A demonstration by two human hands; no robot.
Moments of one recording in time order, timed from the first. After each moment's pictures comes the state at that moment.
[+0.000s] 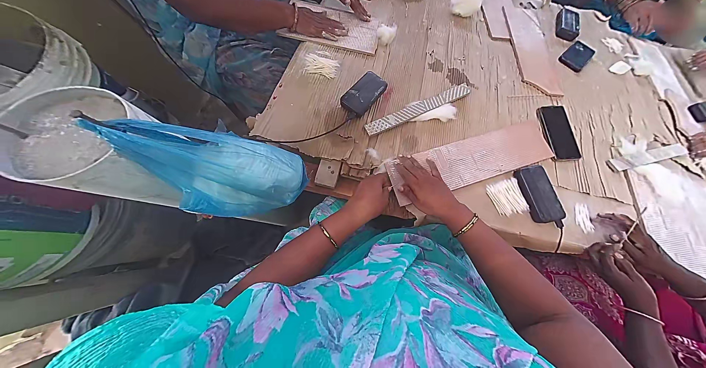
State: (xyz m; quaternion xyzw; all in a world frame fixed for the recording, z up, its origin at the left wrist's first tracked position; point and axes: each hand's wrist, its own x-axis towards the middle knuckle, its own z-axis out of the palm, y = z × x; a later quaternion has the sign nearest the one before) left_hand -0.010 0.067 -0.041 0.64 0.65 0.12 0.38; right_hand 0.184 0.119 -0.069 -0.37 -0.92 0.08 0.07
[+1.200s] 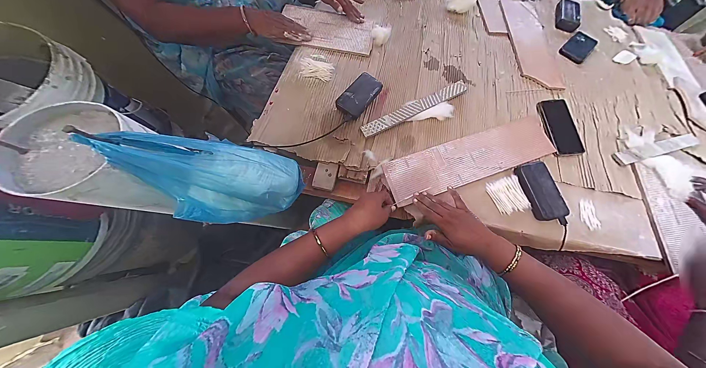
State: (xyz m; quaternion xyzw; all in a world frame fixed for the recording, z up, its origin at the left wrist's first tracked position) left_hand -0.009 0.055 -0.037 0.64 0.59 0.04 0.49; right_hand 0.254 0.062 -0.051 -0.32 -0.94 0.13 -0.04
